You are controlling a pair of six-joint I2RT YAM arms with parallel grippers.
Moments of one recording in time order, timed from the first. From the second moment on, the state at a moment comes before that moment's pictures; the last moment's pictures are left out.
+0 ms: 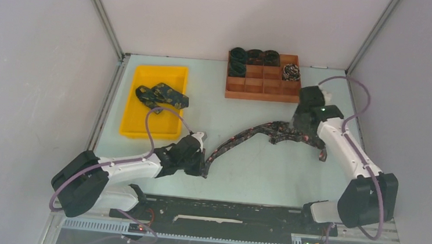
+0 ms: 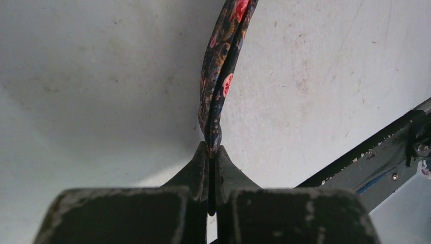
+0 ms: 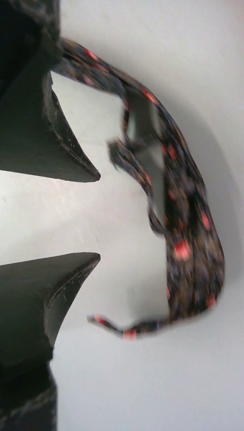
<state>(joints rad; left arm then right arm) -0.82 1.24 0.46 -0.11 0.09 -0.70 0.16 1.40 1.14 -0.82 0.34 0.55</state>
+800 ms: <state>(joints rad) -0.80 1.25 0.46 -0.08 0.13 -0.70 0.44 1.85 1.19 -0.70 0.29 0.62</state>
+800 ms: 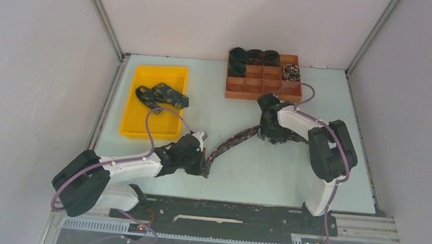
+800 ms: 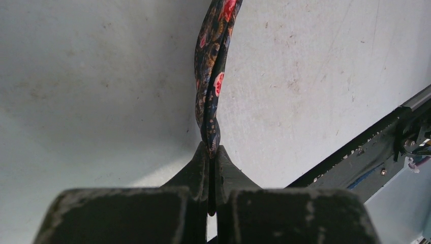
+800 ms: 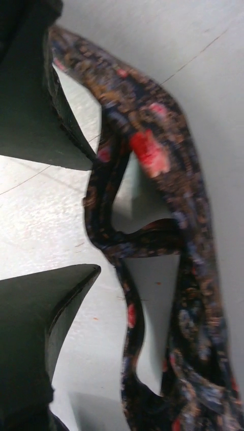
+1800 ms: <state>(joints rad) -0.78 1.11 0.49 -0.26 0.16 -0.78 0.19 1.81 1.10 -0.69 0.38 0.51</state>
